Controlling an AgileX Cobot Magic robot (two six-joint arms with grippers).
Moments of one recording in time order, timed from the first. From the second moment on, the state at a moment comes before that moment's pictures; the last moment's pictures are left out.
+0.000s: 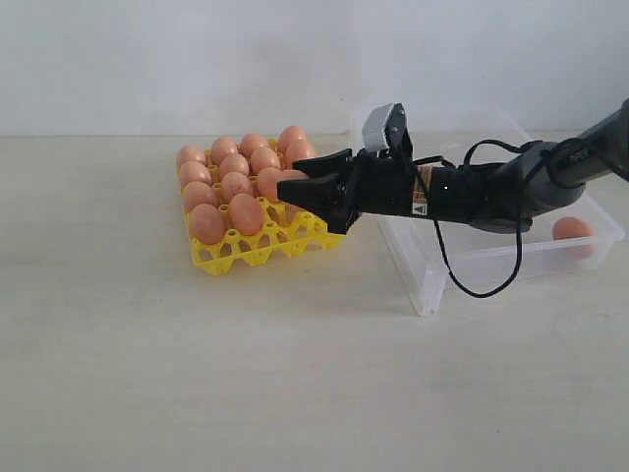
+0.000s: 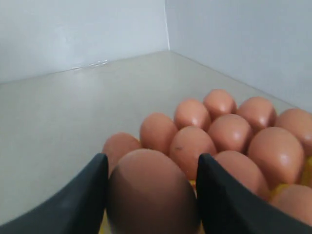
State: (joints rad) left arm -0.11 0.00 0.00 -0.39 0.18 0.50; right arm 0.27 2.40 -1.43 -1.18 -1.20 0.74
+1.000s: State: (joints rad) left arm -0.11 0.00 0.00 -0.39 0.18 0.50; right arm 0.35 2.49 -1.58 -1.19 -1.00 0.82
